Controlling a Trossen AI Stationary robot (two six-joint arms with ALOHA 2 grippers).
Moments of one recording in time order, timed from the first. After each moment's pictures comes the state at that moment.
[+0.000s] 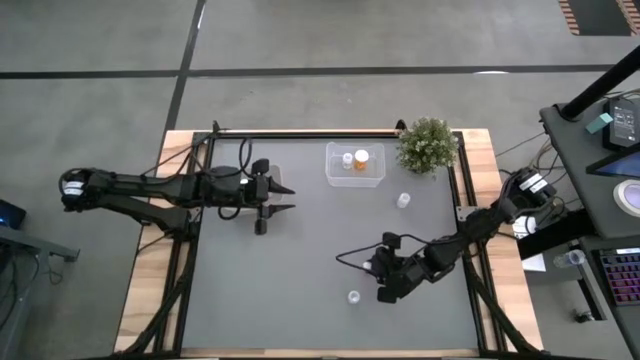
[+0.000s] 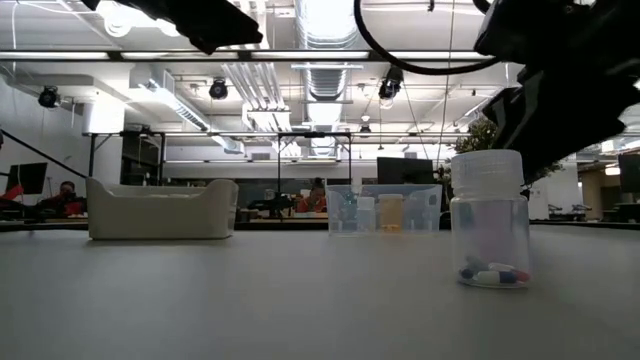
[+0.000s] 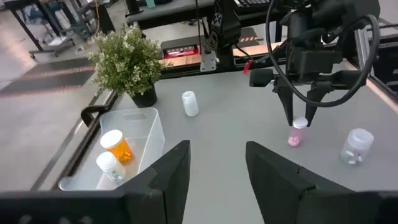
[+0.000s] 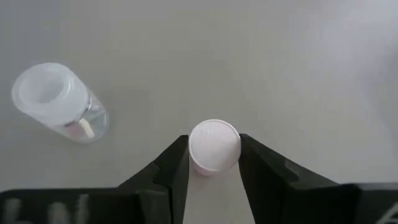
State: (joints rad) left arm 0.01 0.99 0.78 -0.08 -0.08 0.15; right arm 0.57 1.58 0.78 -0.17 0.47 0.53
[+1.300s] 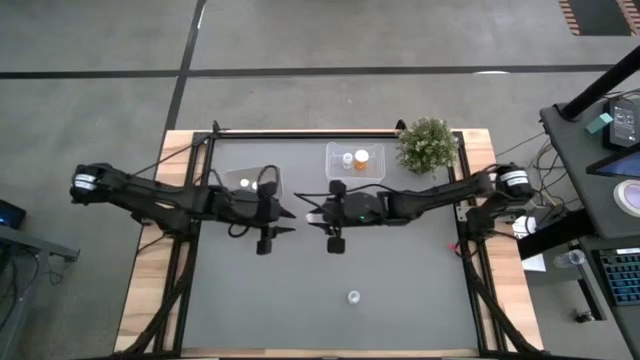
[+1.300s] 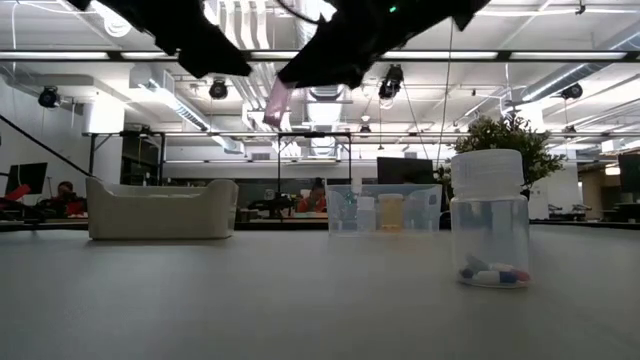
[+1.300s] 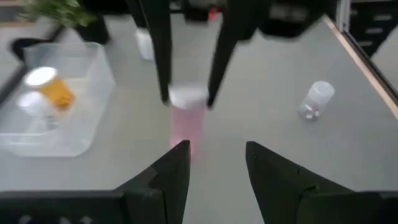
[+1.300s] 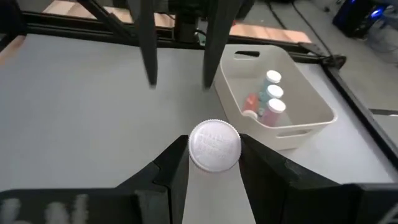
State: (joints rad) left arm -0.13 1.10 0.78 -0.18 -0.12 -0.04; right arm 0.09 1.69 1.14 0.11 0.16 -0.08
